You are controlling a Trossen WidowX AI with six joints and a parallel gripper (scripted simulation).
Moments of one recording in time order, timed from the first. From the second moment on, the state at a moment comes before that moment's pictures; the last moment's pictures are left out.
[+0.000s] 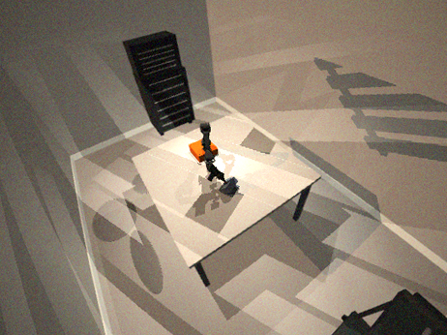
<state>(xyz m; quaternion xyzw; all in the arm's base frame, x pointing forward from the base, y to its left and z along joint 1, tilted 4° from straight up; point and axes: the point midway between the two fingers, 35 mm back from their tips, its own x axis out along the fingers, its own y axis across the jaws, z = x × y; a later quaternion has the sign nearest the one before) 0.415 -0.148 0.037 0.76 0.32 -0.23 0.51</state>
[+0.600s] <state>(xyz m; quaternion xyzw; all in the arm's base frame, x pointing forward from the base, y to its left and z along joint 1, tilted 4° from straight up) 0.414 -0.149 0.039 0.76 0.32 -0.23 0.51</state>
